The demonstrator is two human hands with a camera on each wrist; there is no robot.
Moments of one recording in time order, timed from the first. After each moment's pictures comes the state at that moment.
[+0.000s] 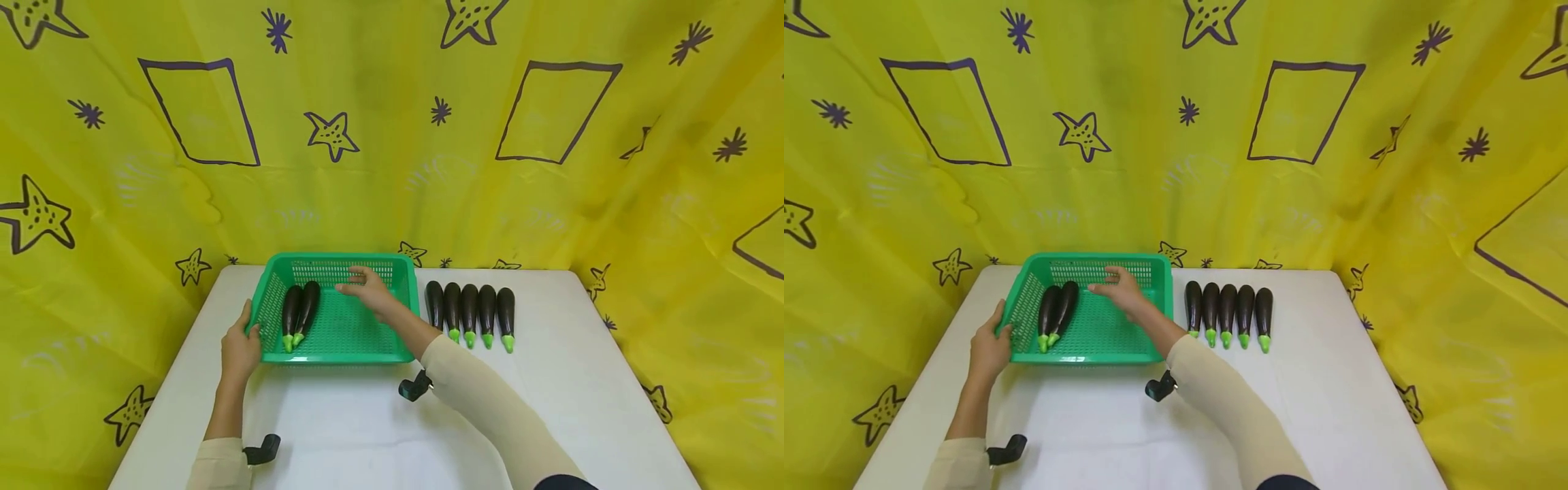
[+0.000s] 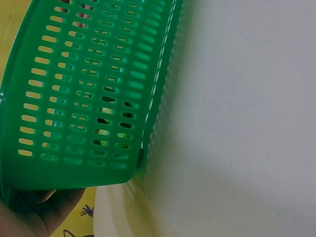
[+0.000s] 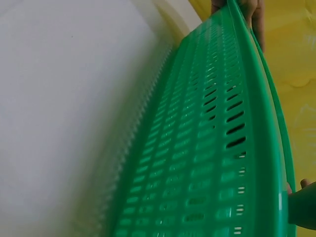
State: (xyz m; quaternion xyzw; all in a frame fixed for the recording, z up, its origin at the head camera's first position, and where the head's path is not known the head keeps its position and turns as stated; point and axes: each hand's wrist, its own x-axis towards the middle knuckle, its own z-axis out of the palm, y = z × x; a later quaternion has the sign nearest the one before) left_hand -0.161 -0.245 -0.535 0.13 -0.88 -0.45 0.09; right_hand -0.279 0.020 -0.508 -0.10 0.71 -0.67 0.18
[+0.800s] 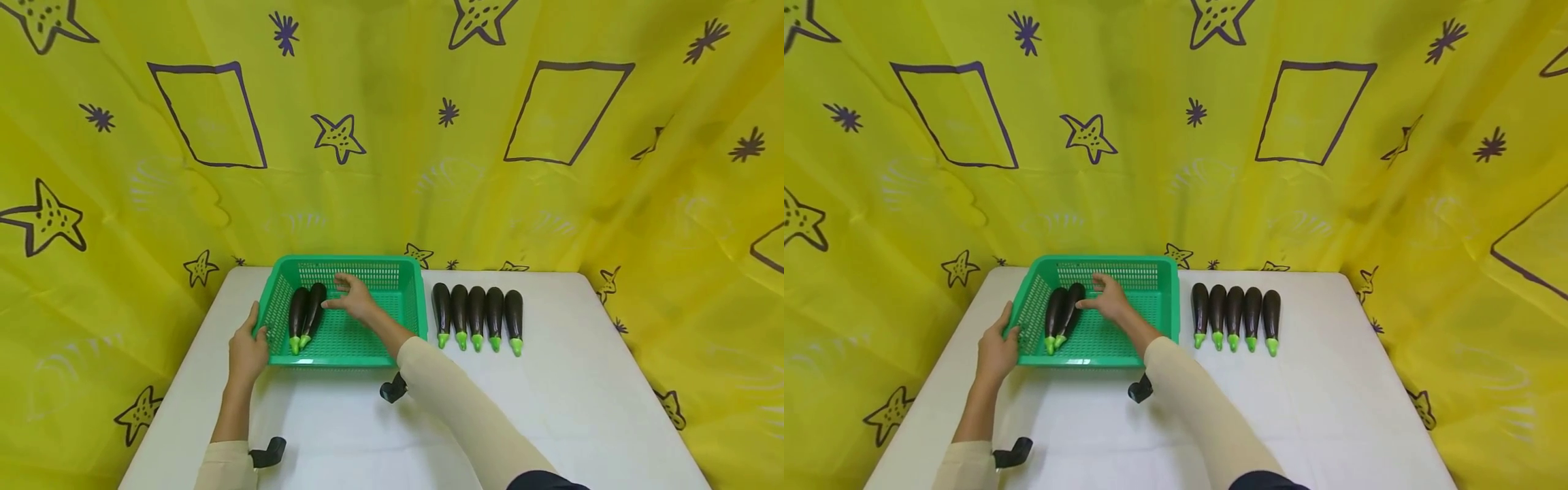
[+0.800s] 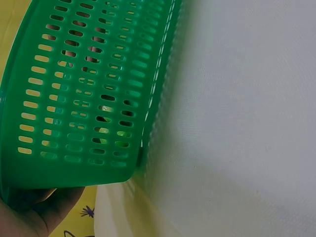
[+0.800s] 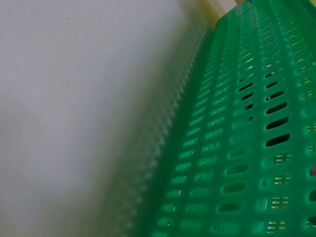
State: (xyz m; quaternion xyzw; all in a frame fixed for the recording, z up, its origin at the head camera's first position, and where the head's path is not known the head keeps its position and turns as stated) left_hand -0.161 -0.246 -0.539 0.12 -0.88 -0.46 0.10; right_hand -0.286 -0.025 -0.541 -0.14 0.73 -0.65 0.17
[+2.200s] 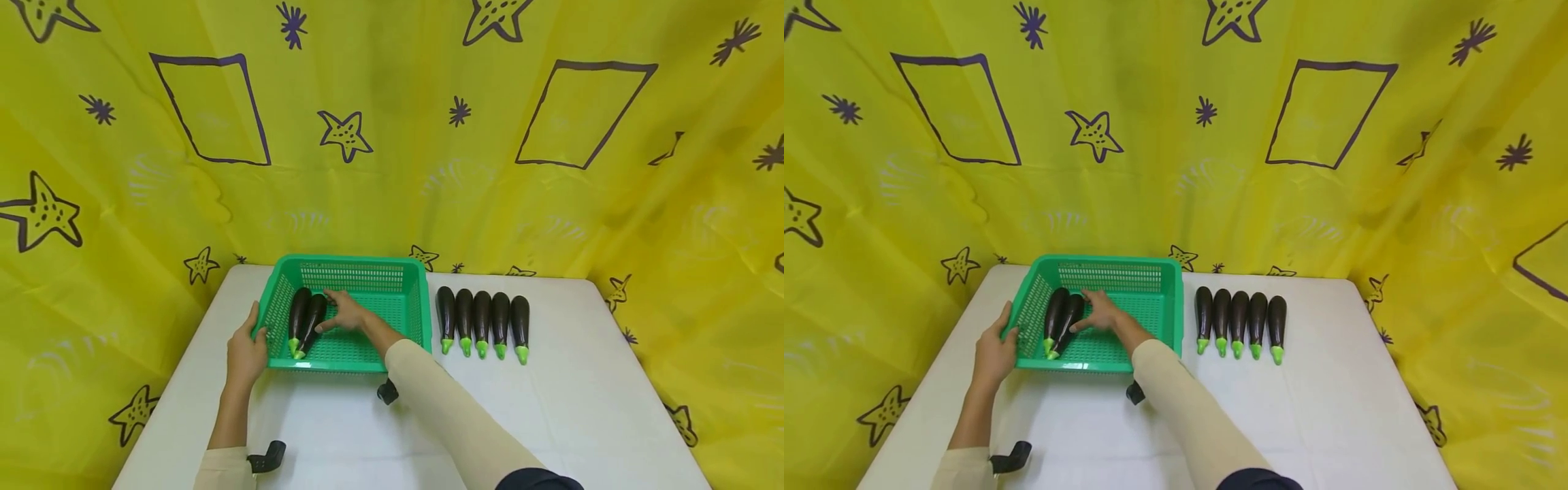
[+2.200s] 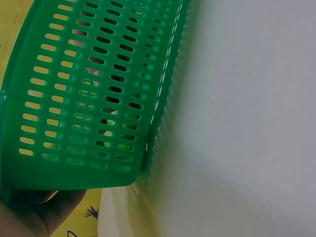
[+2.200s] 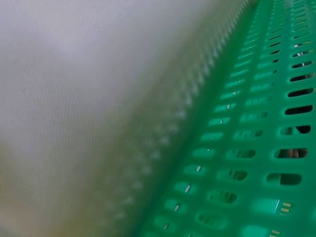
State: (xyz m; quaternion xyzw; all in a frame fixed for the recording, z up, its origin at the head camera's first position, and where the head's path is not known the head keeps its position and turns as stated) left_hand -0.162 -0.248 -0.540 0.13 -0.87 -0.46 0.10; right_hand -0.297 -0.040 -0.563 -0.26 0.82 -0.44 0.25
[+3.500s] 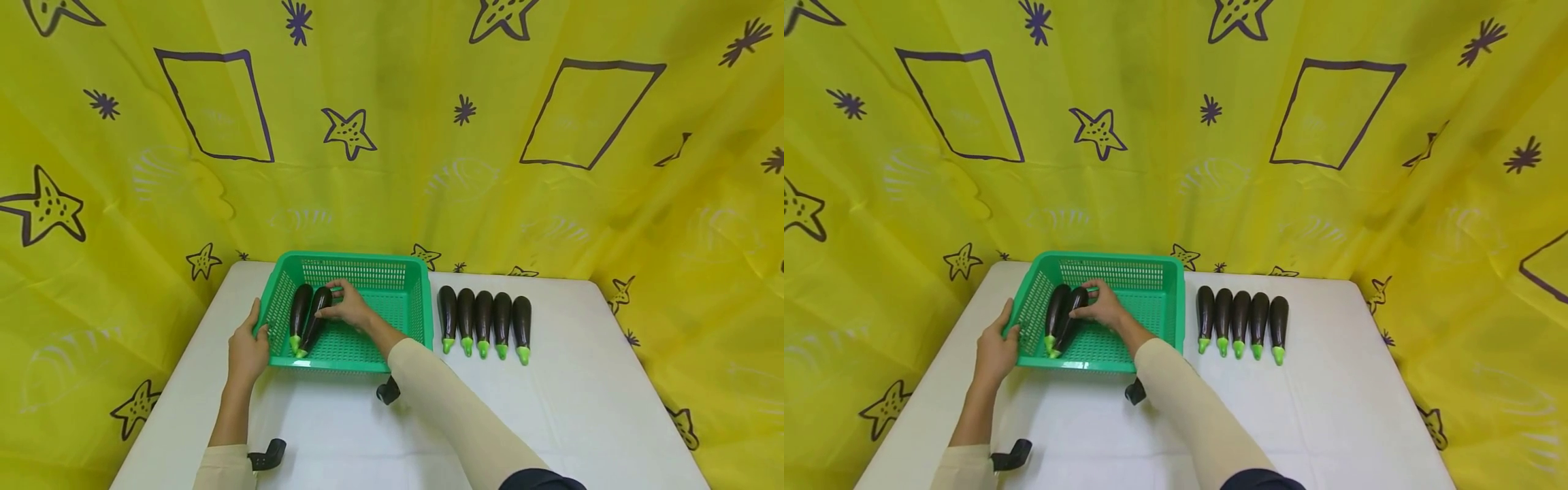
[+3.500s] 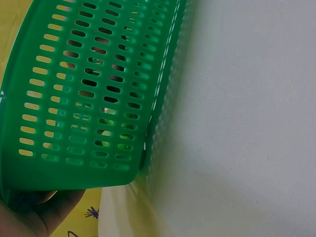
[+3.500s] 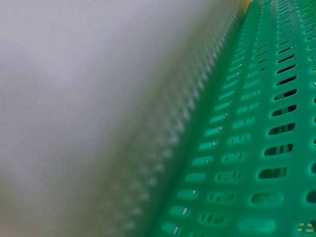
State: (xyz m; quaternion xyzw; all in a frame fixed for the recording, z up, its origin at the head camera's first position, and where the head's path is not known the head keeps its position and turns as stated) left_hand -0.162 -0.248 -0.545 0.12 -0.87 -0.46 0.11; right_hand -0.294 -0.044 -0.566 -0.13 0.68 -0.68 0.23
